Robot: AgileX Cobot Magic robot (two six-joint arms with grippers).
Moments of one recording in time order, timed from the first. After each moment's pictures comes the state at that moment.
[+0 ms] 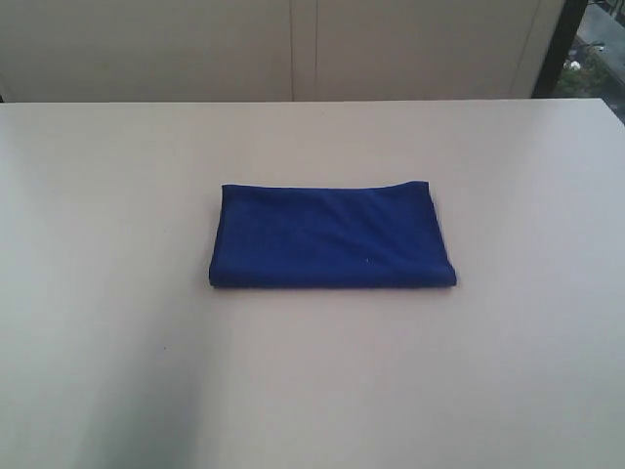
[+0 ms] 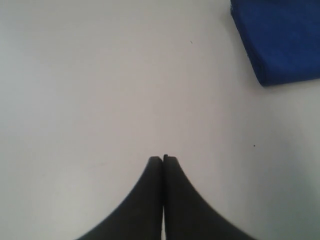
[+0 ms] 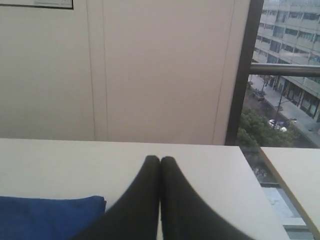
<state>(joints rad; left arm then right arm) -0.08 0.70 -0.55 -0.19 0.68 0.24 -0.04 0.28 -0.50 0.20 0.33 -0.19</state>
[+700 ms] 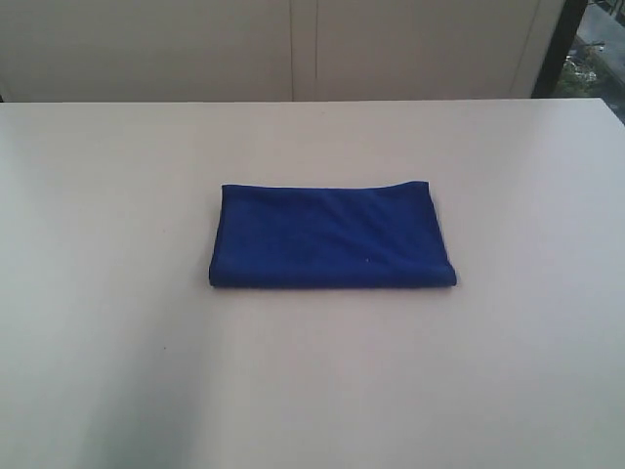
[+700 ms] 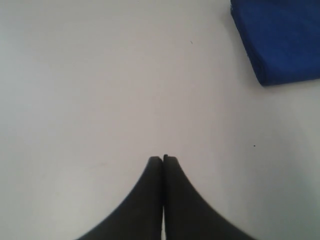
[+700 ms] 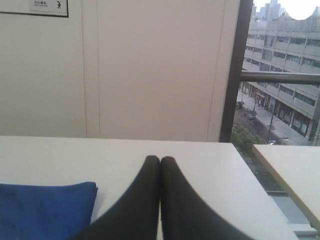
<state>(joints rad) -0.08 0.70 -0.55 -0.19 0.68 0.24 -0.04 0.01 -0.21 0.17 0.25 -0.18</state>
